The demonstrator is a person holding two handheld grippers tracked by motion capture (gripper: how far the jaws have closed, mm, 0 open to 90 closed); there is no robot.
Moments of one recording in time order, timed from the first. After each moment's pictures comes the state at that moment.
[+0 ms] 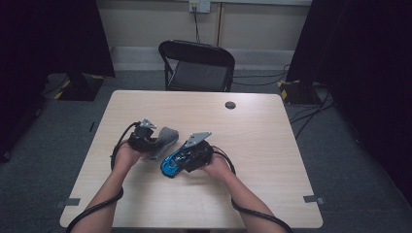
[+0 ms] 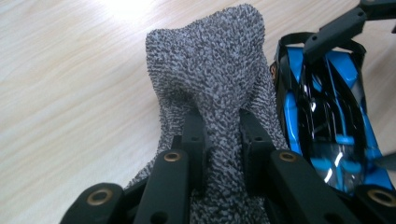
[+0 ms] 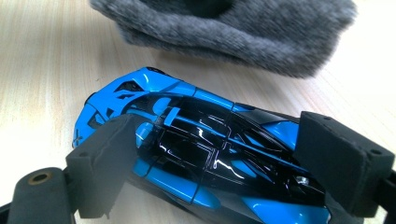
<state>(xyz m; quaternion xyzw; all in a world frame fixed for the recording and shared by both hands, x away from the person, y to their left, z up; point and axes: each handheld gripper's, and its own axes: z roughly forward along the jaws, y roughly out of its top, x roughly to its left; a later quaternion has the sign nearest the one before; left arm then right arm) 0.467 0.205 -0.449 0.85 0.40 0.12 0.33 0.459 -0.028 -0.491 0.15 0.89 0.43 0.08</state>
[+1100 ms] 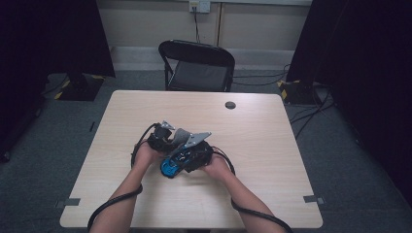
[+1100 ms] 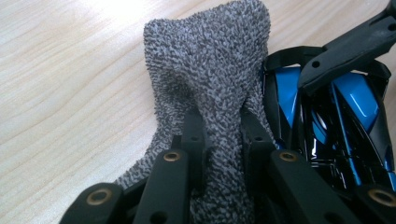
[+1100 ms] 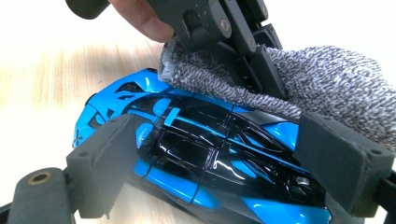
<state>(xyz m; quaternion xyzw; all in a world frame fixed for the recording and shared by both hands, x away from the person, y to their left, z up) 0.484 0.159 -0.476 0.86 0.39 0.11 0.32 0.458 -0.027 -0.491 0.15 0.88 0.43 0.08</state>
